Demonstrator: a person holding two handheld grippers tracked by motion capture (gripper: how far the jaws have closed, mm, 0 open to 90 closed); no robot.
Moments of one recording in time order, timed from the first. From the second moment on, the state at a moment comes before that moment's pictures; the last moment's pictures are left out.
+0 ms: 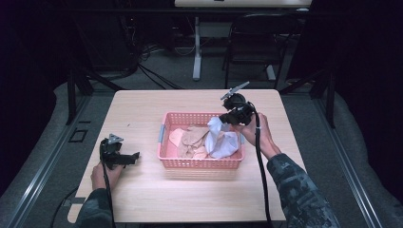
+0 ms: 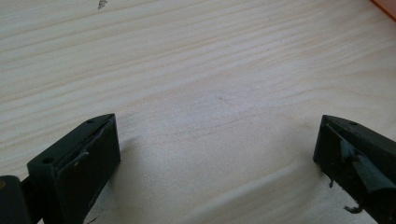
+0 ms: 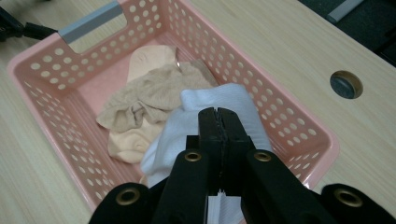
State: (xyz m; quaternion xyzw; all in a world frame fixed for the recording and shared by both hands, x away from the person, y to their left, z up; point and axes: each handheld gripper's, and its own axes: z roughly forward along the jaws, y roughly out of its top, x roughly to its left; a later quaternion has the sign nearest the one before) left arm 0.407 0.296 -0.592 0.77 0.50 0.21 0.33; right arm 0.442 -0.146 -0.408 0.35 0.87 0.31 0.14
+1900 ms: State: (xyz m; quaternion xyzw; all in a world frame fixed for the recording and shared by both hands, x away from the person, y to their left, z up) left arm 0.407 0.296 -0.592 0.78 0.50 0.21 0.33; right arm 0.422 -0.219 -0.301 0.37 0.82 0.38 0.20
